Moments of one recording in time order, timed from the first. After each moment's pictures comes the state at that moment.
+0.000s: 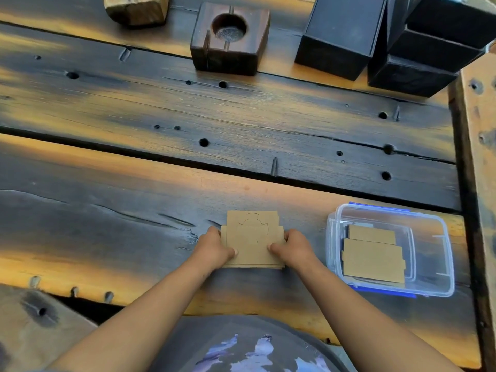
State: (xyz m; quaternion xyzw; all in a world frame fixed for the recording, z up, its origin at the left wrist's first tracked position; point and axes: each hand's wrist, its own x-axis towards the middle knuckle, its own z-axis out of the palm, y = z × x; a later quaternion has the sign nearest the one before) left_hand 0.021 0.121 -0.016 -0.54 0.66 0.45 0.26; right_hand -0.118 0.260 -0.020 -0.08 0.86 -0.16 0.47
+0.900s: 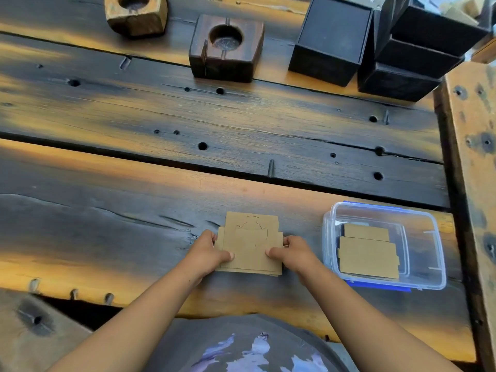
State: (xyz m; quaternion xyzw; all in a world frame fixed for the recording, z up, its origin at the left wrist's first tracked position) left_hand 0.046 0.126 0.004 -0.54 0.59 0.58 0.16; right_hand -0.106 0.277 -0.012 -0.01 0.80 -0.30 0.52
